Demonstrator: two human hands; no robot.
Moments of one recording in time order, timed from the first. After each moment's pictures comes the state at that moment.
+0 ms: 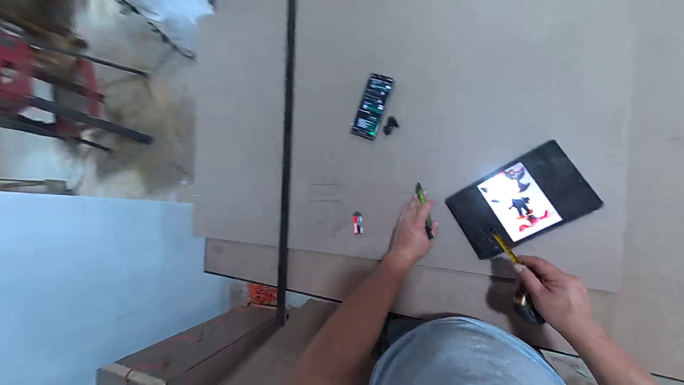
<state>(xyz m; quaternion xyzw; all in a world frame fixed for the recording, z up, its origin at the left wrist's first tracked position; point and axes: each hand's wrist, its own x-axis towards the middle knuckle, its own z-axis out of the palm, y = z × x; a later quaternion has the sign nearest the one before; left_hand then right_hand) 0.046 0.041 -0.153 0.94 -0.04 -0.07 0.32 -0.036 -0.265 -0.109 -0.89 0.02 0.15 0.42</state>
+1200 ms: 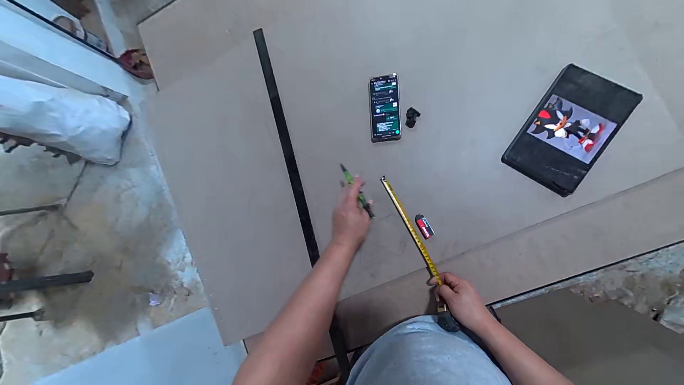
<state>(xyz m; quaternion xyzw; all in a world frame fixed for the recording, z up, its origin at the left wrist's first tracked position) 0.146 0.356 -0.110 0.94 -0.14 -0.11 0.30 -0.112 0.157 -0.132 -0.70 0.28 0.29 0.59</state>
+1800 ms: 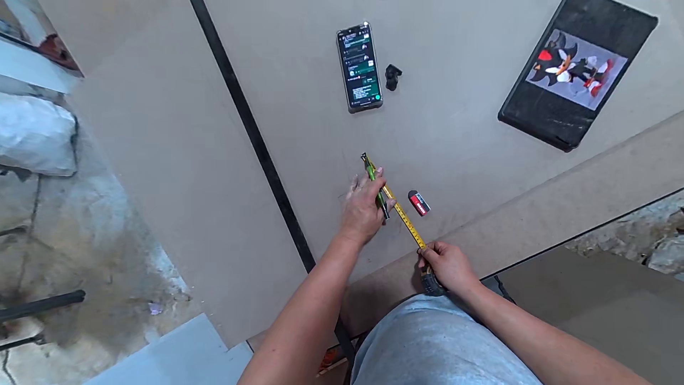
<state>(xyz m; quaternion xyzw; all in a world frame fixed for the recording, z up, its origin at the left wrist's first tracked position) 0.124 0.344 -0.154 0.90 -0.33 -0.16 0.23 -0.076 0.186 -0.132 -0.68 0.38 0.27 0.56</state>
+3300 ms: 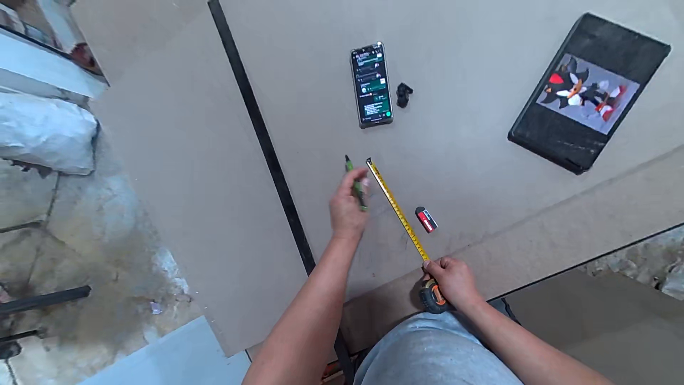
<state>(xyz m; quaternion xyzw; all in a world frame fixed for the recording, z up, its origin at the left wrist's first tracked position) 0.159 0.340 -0.133 0.86 -0.12 -0.10 0.48 -0.068 0.181 -0.142 -0.70 0.40 0.28 0.52</state>
